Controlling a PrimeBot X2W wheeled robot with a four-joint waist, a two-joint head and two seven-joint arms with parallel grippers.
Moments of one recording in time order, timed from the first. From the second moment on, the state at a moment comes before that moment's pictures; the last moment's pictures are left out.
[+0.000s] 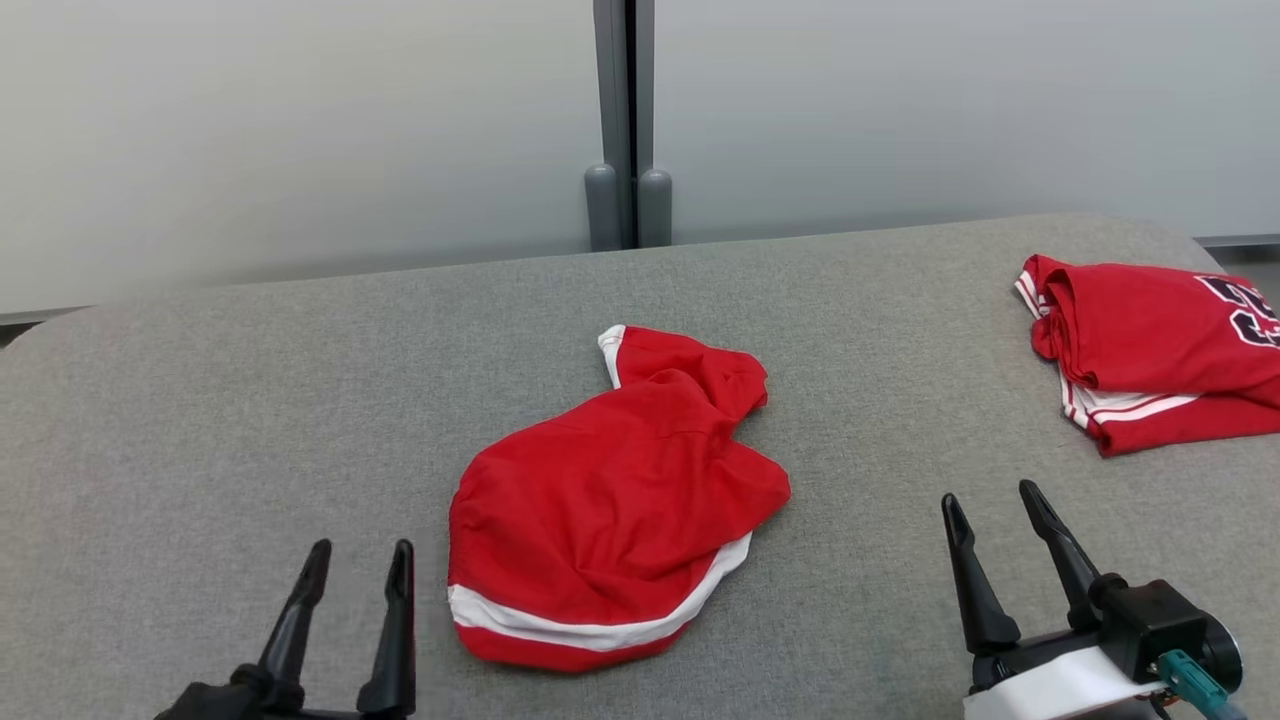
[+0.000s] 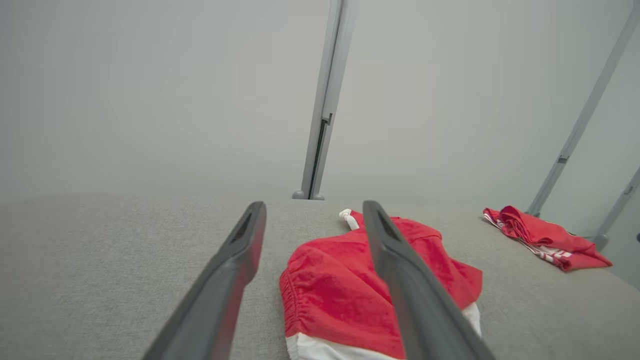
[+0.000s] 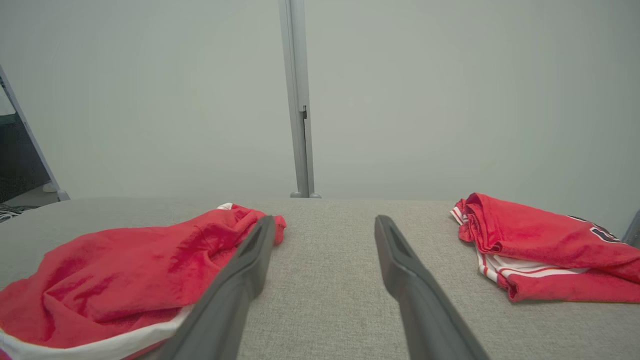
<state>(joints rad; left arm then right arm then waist) 0.18 0.08 -0.11 -0.03 -0.31 -0.07 -0.26 -0.03 -0.11 0.15 0.25 0.16 0.13 -0.26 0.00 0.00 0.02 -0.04</state>
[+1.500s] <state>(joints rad) 0.25 0.05 -0.11 0.01 -0.11 0.09 -0.26 -0.02 -0.07 0.39 0.40 0.40 0.13 -0.26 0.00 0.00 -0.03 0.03</state>
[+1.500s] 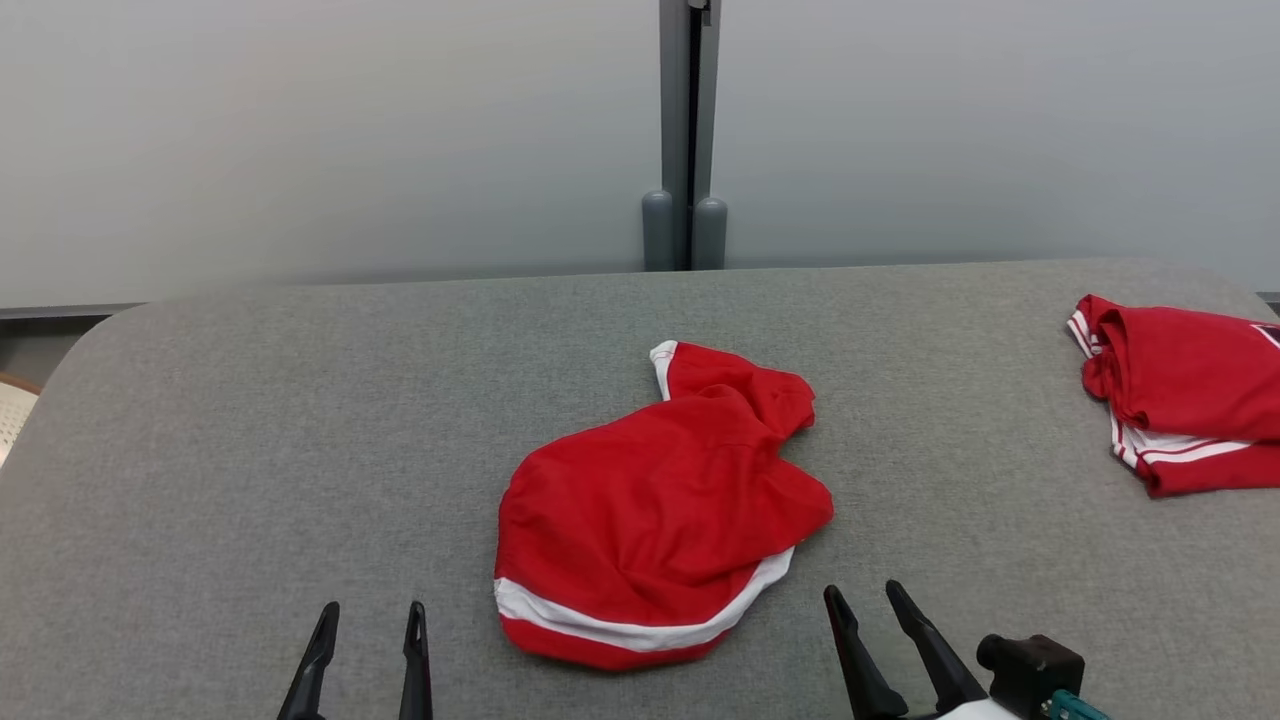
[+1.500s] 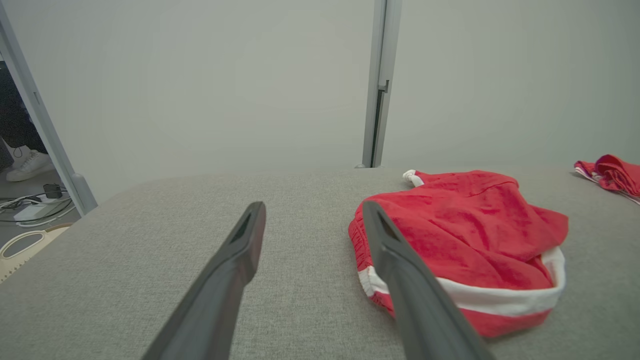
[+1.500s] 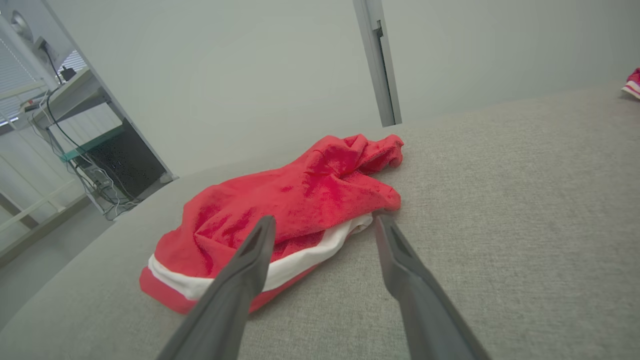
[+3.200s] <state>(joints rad) -0.14 0.24 -0.85 0.31 -0.82 -0.13 -0.25 -0.23 -0.15 0.38 0.69 0.38 0.13 -0.26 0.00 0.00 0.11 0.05</state>
